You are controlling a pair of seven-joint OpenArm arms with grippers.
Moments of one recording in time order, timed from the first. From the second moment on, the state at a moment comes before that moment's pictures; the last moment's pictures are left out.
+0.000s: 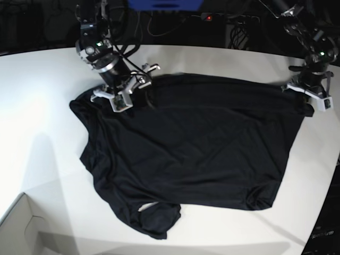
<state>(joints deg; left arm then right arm) 7.4 -1.9 -47.7 90.1 -9.5 -31.4 37.7 -19.1 -2.2 1.1 98.1 -4.8 25.5 -13.1</state>
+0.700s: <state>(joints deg) 7.1 -1.9 -47.7 89.9 -9.5 -31.4 37.7 -24.5 -2.0 2.6 101.3 -4.8 25.4 -12.5</state>
